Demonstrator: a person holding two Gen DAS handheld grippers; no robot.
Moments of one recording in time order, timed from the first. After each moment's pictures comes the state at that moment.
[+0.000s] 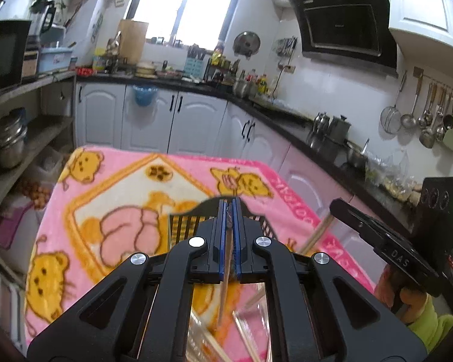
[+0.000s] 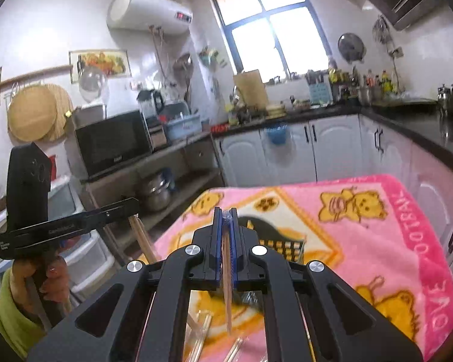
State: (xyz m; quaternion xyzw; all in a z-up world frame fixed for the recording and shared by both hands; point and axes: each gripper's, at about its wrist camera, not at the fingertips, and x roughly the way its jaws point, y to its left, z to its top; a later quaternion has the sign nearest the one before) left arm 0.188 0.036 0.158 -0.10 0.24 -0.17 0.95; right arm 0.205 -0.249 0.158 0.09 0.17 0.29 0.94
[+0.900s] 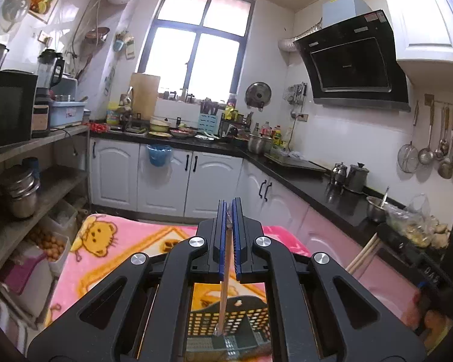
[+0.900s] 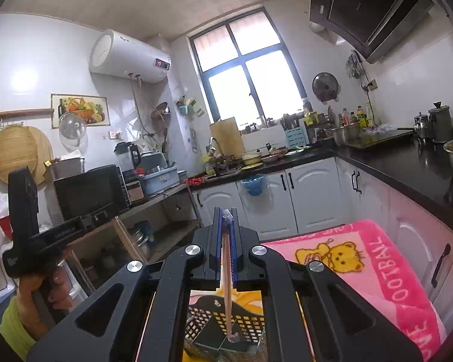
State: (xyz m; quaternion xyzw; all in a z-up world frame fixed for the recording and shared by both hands) left arm 0.235 0.027 0.222 -0.08 0.12 -0.11 0.98; right arm 0.239 -0.294 0.200 0.13 0.07 0.22 0.96
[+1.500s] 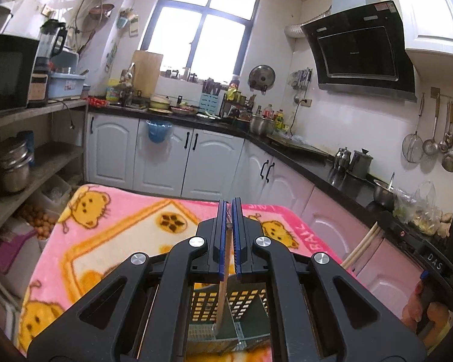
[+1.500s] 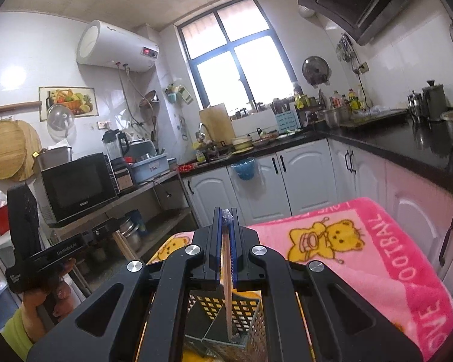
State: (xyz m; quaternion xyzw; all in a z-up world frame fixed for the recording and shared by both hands) left arm 0.253 0.037 0.155 -0.11 0.15 -0.13 0.97; right arm 0.261 -0.288 0.150 0.15 0.11 0.21 0.96
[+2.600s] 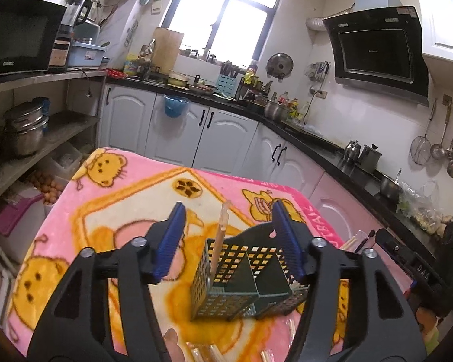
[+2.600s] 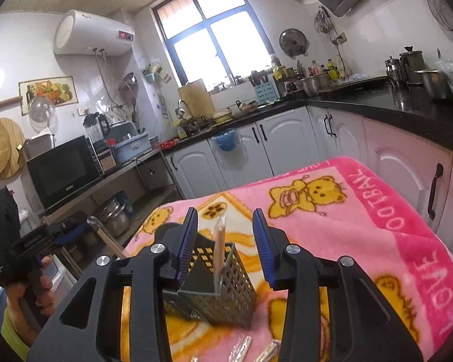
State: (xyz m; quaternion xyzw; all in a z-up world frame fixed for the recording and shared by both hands) left arm 0.226 0.065 0.120 -0.14 0.20 -0.10 0.96; right arm 0.241 -0.301 0.100 0.16 0.18 0.18 0.96
